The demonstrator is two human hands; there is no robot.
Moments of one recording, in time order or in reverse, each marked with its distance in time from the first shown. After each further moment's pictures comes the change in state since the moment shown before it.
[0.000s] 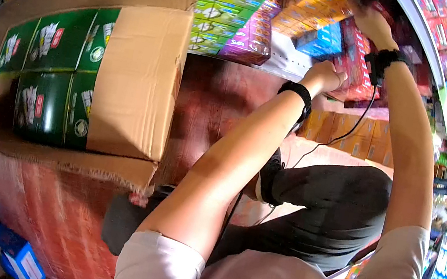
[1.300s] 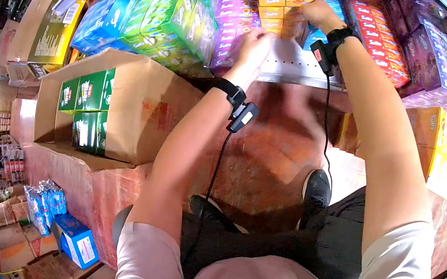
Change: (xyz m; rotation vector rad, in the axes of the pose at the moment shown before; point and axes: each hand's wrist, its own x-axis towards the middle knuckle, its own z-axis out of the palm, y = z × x) left_hand 0.010 -0.033 -0.086 -0.133 0.559 -0.065; right_hand 0.031 -0.096 0.117 1.446 0.114 0.611
